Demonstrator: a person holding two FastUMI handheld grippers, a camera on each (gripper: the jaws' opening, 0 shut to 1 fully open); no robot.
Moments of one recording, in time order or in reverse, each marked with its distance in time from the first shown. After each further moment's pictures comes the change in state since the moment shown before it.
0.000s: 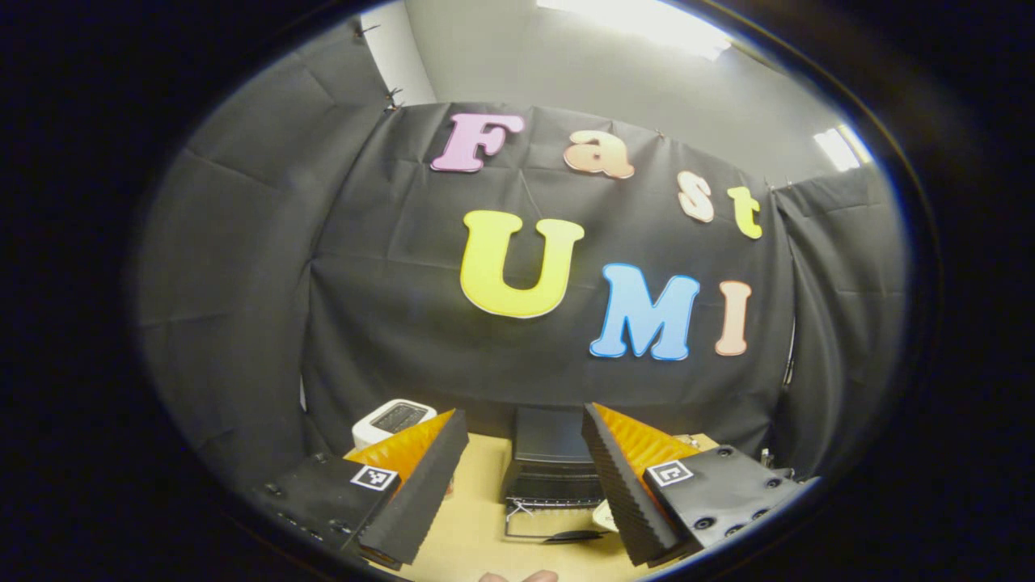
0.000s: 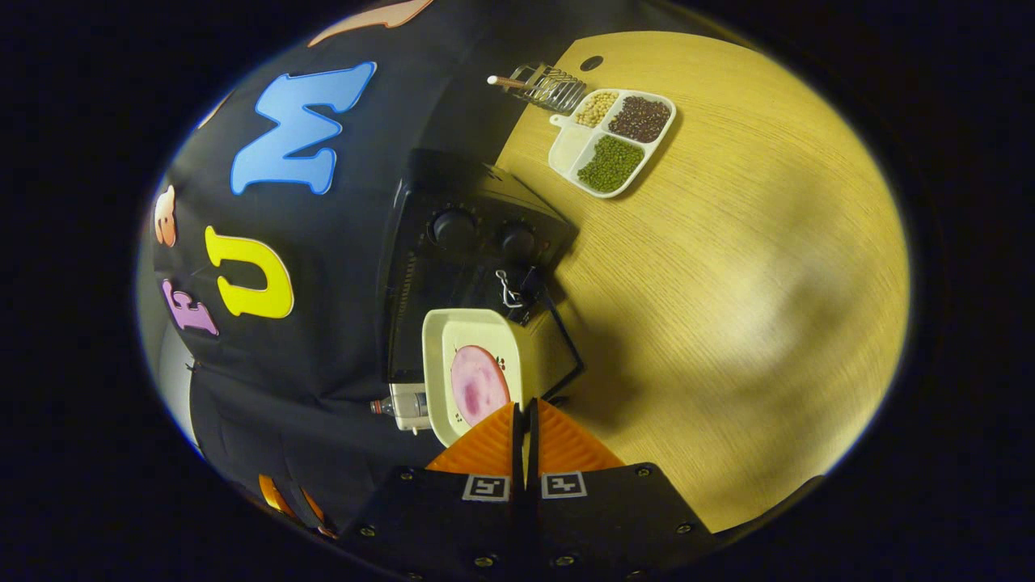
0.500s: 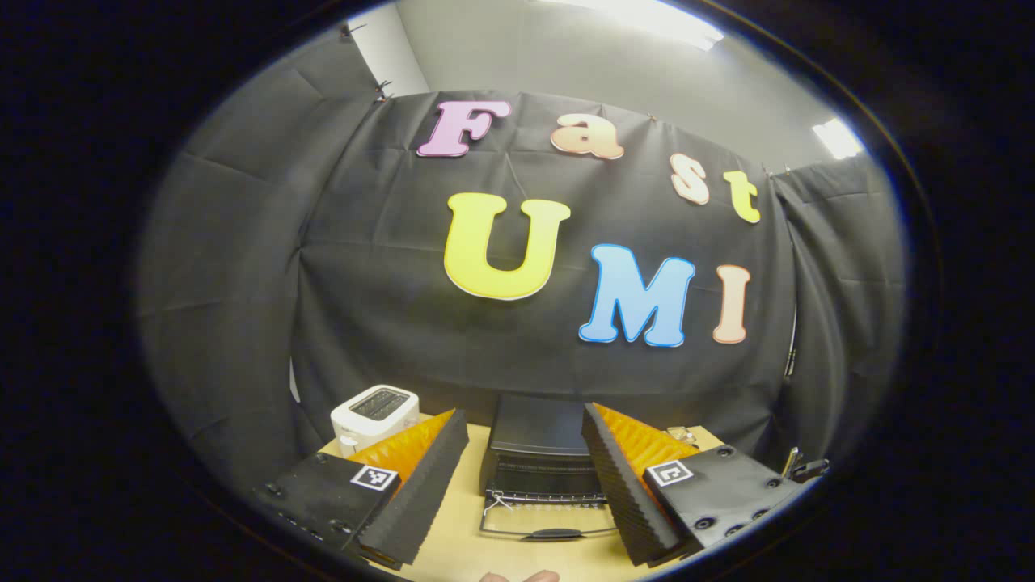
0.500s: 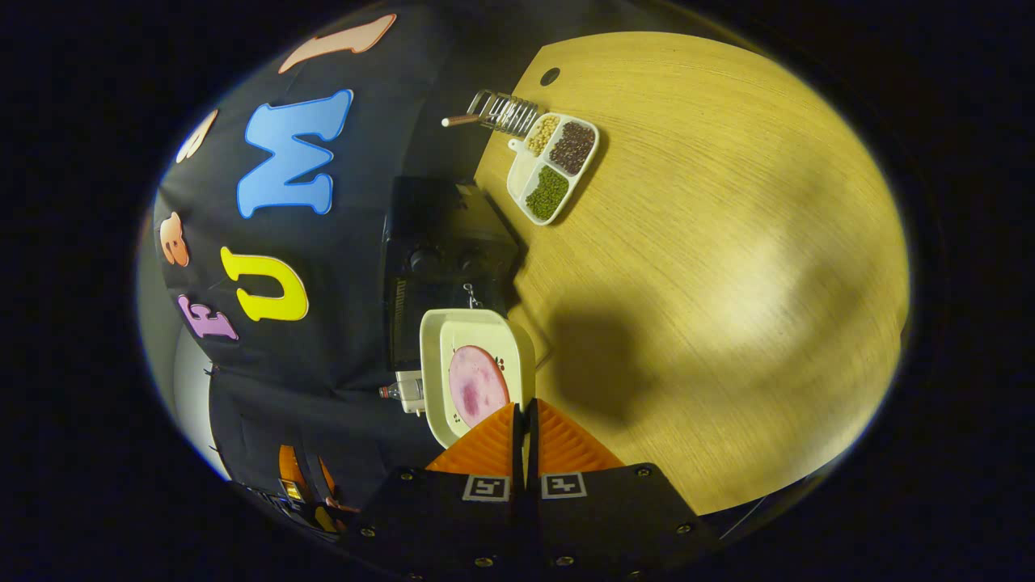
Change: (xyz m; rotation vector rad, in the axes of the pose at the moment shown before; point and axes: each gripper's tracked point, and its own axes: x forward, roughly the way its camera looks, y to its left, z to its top) left arm 0.023 -0.057 -0.032 0.012 0.046 -0.026; right arm -0.083 -0.054 0.020 0.010 0.080 0.036
